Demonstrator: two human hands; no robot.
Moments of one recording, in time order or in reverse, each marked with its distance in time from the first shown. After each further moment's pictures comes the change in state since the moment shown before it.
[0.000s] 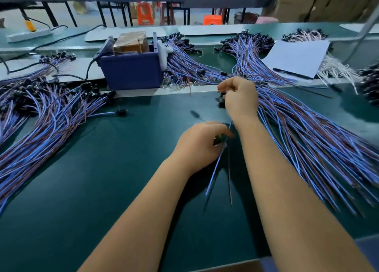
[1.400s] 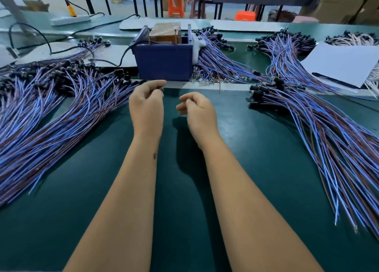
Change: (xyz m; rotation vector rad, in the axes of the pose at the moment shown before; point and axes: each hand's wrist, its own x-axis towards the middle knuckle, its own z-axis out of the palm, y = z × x) left_hand -0.016 -0.078 -0.084 -0.504 0.936 -0.533; right_hand -0.072 -0.042 0.111 0.361 -0.386 0.069
